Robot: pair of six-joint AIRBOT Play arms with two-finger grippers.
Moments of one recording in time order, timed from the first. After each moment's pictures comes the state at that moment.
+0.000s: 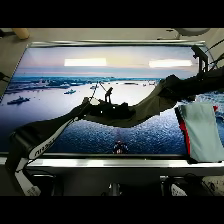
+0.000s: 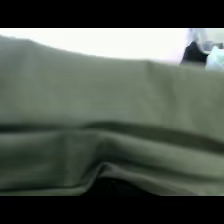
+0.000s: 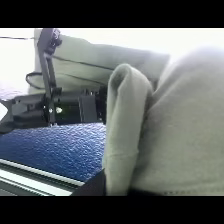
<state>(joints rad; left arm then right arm) -0.60 -1.91 1.43 0.26 -0.74 -1.33 -0.06 -1.19 1.48 -0.98 1.53 1.67</state>
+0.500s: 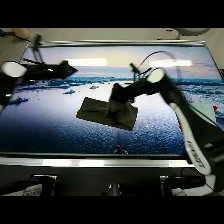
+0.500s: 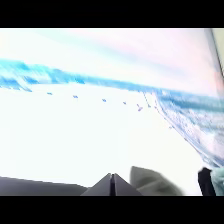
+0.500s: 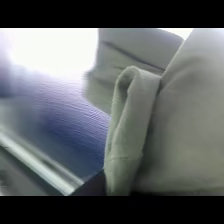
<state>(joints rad) -0.10 -1.36 1.45 0.81 -0.89 -1.46 0.35 -1.64 1.49 -0.67 1.10 1.61</state>
